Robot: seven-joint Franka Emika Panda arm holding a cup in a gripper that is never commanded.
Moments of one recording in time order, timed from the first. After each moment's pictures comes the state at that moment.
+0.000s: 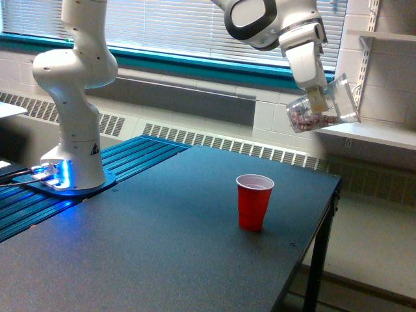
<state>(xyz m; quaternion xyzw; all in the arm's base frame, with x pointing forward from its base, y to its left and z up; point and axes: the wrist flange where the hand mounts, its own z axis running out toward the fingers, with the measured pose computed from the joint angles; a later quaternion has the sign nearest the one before) 0.640 -0.057 0.447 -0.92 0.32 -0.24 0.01</state>
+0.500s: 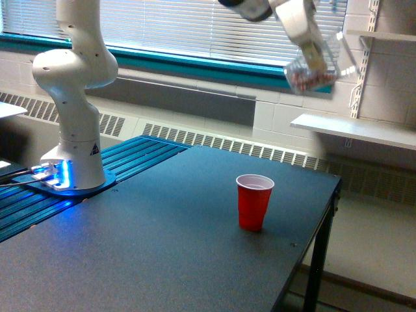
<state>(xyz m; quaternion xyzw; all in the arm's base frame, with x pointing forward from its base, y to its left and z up) 0.607 -0.054 0.534 -0.89 0.34 -0.29 0.03</state>
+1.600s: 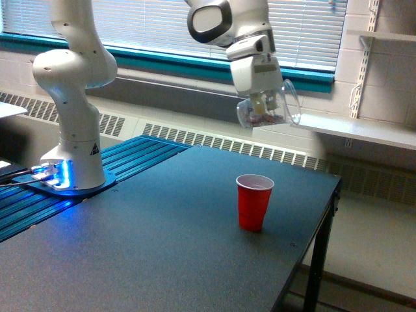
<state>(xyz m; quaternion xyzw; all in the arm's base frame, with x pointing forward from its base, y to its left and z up) 0.516 -0.001 0.419 -0.90 0.39 -0.18 0.05</state>
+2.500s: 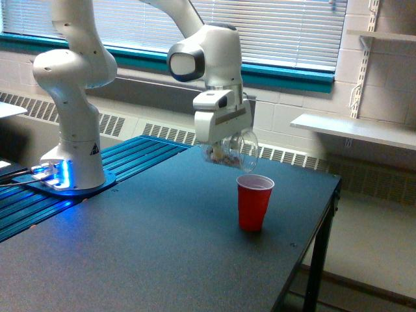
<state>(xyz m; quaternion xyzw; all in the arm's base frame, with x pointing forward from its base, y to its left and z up) 0.456 0.001 0.300 -0.90 0.44 -0.06 0.04</state>
